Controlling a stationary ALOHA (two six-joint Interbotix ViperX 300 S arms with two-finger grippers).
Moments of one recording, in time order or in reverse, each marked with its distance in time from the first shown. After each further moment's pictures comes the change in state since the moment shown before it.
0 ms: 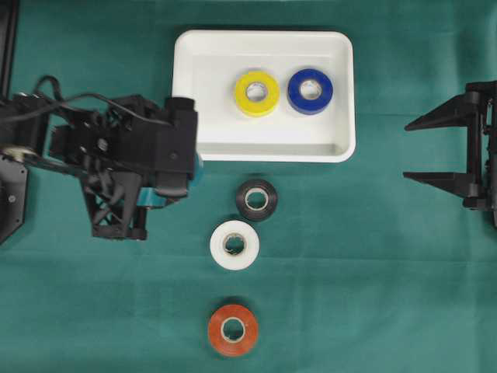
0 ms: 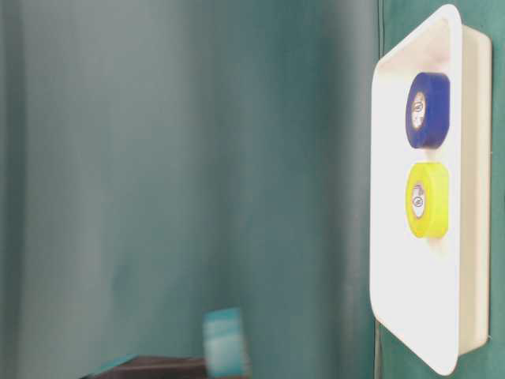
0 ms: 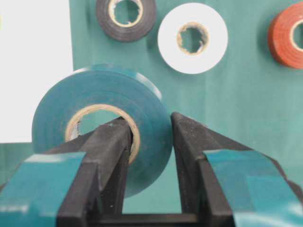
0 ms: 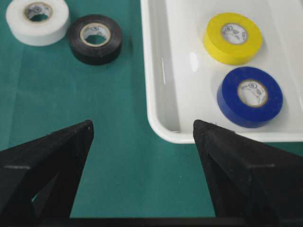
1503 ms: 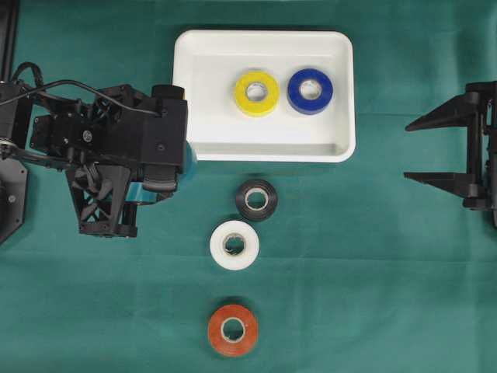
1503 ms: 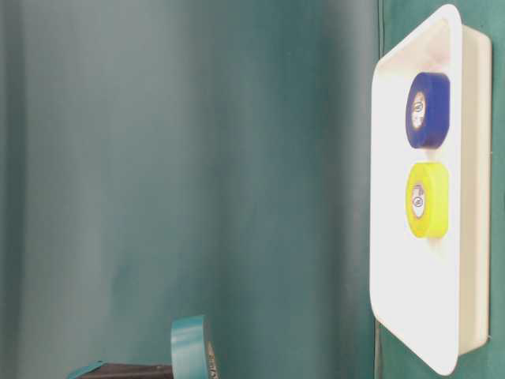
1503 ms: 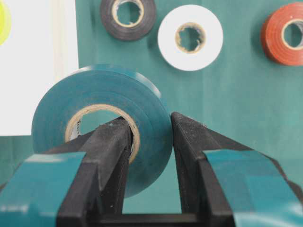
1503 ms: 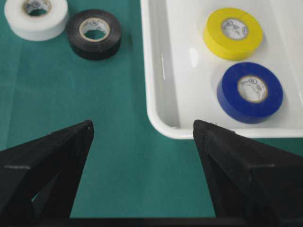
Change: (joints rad) left arm 0.000 -0.017 -0.026 0.002 0.043 0.000; right arm 0.000 0.002 0.000 -0.003 0.017 0.000
